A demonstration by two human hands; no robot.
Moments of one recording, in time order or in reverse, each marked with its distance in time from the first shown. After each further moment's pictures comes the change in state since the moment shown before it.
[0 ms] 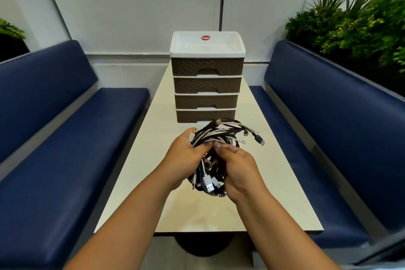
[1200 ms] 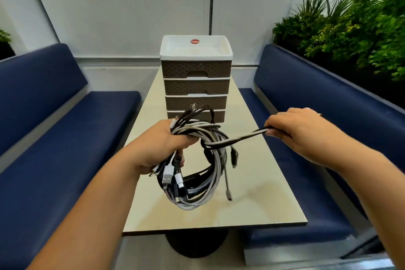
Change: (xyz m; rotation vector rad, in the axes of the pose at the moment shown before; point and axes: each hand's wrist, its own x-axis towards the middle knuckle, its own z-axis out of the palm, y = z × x) left_hand -0.024 0.052 -0.031 0.193 -0.222 0.076; right_hand -0.025 -0.146 -0.111 -1.952 -0.201 -0.883
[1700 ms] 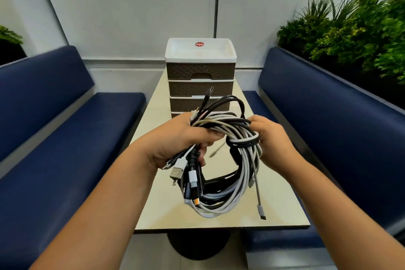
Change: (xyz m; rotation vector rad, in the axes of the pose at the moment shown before) left_hand -0.007 0.034 0.015 -0.211 -0.268 0.116; right_hand 0.030 -0.039 0.062 0.569 0.295 0.070
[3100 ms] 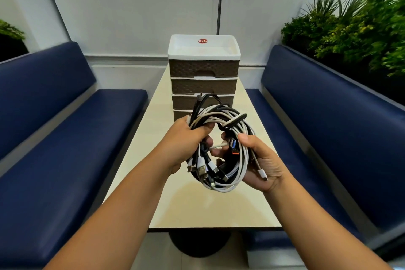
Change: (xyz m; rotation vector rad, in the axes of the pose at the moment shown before) left_hand 0.023 -0.041 0.001 -0.019 0.446 -0.148; right_hand -0.010 -0.020 0.044 1.762 -0.341 0.512
